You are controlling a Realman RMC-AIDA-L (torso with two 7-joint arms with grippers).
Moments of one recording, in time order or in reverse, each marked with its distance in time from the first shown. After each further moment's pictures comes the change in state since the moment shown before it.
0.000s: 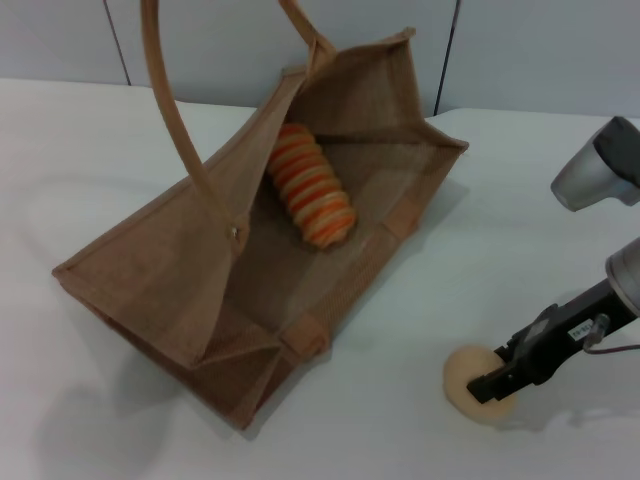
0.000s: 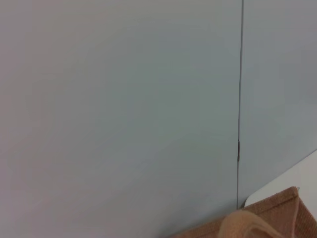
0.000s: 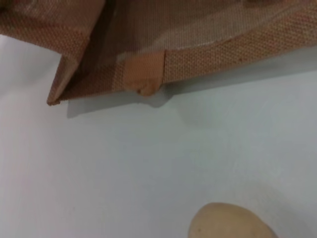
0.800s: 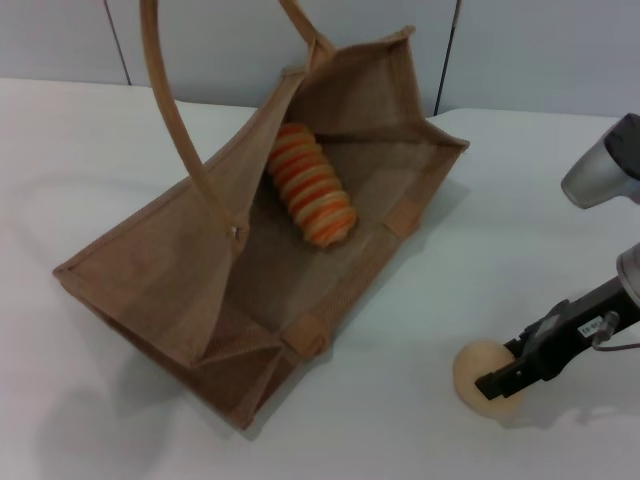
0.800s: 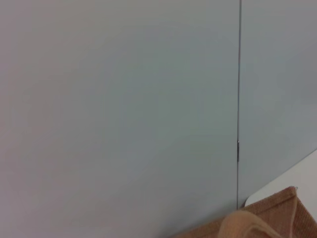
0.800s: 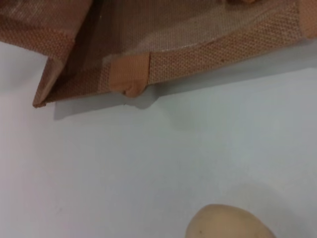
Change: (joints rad) left arm 0.000 0.000 0.000 0.012 0.000 -0.007 0.000; right arm -0.034 -0.001 -0.014 -0.061 -0.006 -0.001 0.027
